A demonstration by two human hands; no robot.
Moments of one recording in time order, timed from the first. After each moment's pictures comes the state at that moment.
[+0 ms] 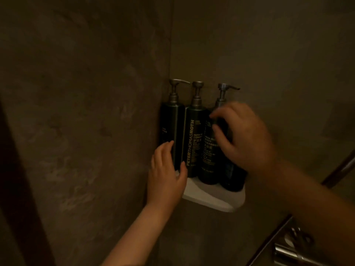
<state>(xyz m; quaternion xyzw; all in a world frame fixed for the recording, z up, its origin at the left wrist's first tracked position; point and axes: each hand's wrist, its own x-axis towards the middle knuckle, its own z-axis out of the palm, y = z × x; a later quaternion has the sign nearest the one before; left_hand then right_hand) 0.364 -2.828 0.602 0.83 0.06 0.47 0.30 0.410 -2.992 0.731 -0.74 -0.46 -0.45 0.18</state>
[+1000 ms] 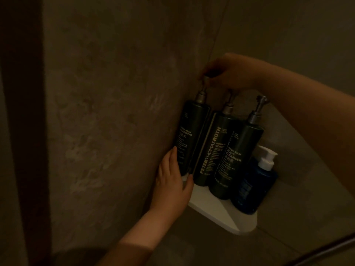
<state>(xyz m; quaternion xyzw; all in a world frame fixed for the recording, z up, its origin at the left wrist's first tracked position) 0.375 -2.823 0.572 0.82 0.11 0.45 0.35 0.452 -2.876 0.870 -0.85 -0.51 -0.15 0.03</state>
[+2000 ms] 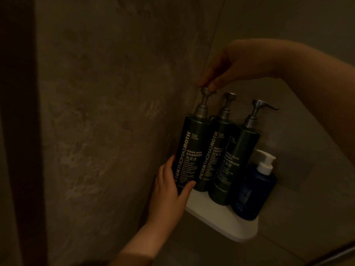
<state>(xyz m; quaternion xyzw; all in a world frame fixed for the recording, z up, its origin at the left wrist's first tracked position) 0.360 -2.828 0.578 0.77 0.08 0.45 0.44 0.433 -2.902 0.903 -0.83 -0.54 -0.09 0.00</state>
